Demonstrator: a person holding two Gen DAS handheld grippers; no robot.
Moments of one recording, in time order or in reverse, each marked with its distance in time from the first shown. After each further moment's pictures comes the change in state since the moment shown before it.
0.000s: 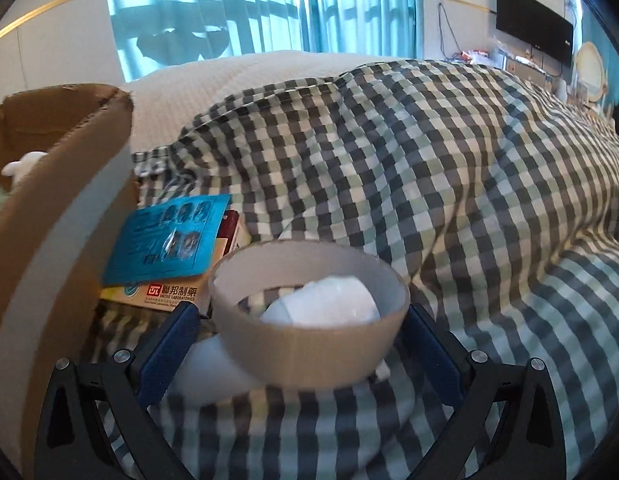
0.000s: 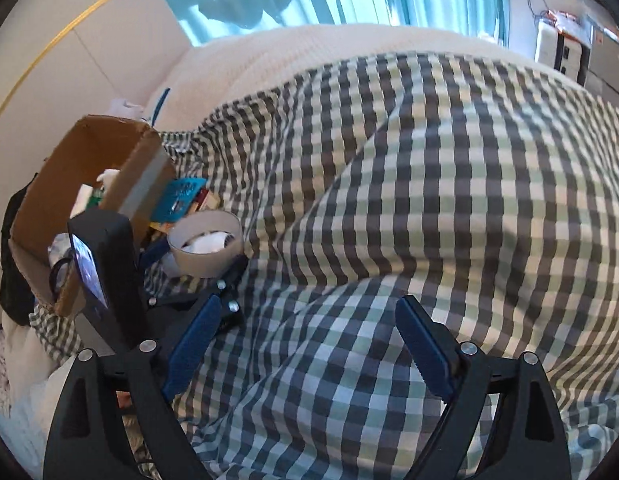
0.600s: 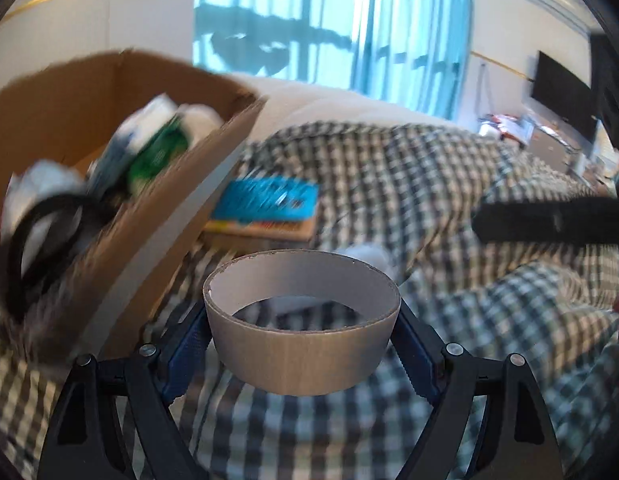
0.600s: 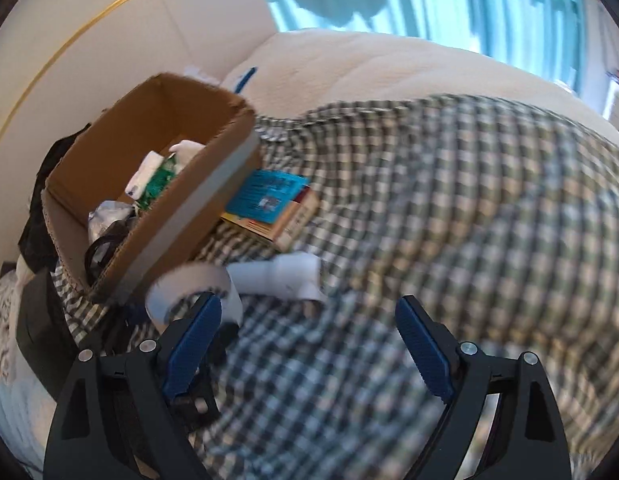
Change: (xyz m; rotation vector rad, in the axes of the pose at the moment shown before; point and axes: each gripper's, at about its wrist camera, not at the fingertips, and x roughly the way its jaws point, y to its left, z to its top) left arm -0.093 0.040 -0.065 -0.264 -0.096 0.080; right arm 0.038 0.091 0.019 -0.287 -0.025 0.188
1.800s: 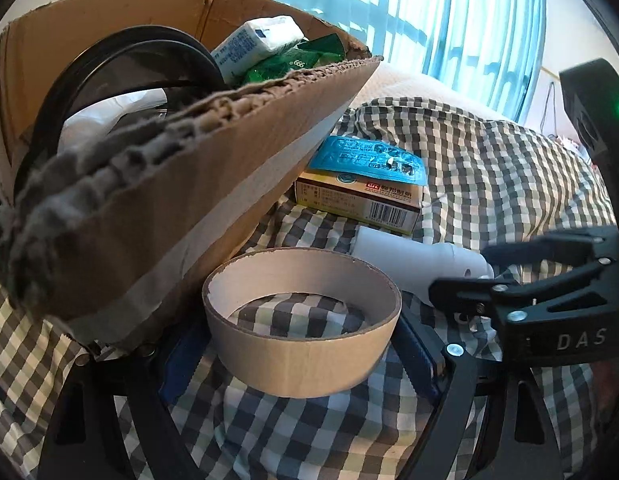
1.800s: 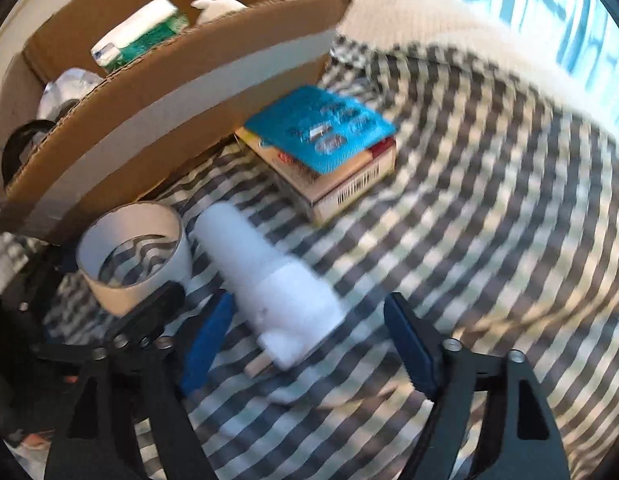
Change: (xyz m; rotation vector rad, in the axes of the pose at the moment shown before) left arm 0.009 0.051 -0.025 -0.178 0.044 0.180; right arm 0.106 0.044 -0.009 -0.380 0.155 -0.042
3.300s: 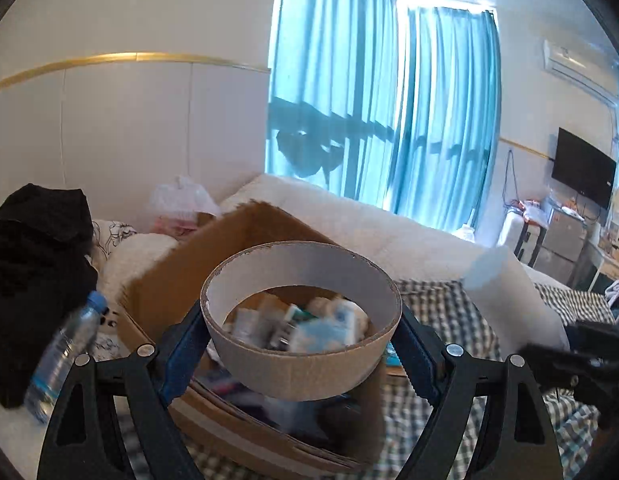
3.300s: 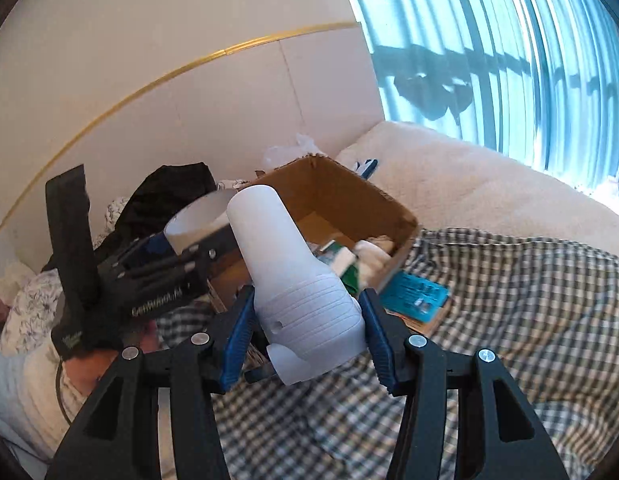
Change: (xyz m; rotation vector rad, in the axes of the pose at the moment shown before) left arm -0.140 0.085 0.144 -0.023 -0.374 0.041; right arm -0.196 0.104 0.036 0.184 -0.487 0.144
